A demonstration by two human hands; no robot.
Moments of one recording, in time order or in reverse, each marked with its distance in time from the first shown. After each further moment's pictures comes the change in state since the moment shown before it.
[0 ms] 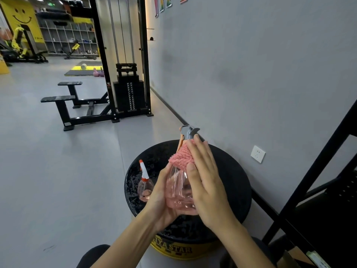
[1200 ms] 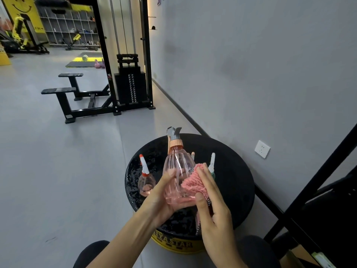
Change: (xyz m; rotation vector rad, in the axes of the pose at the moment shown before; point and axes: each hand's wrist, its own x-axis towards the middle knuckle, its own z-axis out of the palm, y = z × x) left_hand 0.016 -0.009 -0.031 0.065 0.003 0.000; right_hand -0.047 0.041 0.018 0.305 0.088 0.097
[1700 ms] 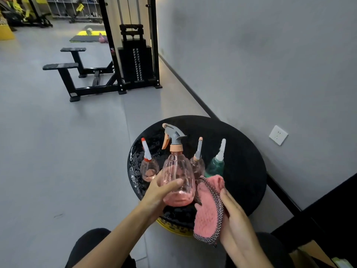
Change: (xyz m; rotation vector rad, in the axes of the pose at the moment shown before) left_hand 0.033 -0.038 -0.064 0.323 0.232 0.020; right_hand 0.014 0.062 -0.018 0.872 0.135 0.936
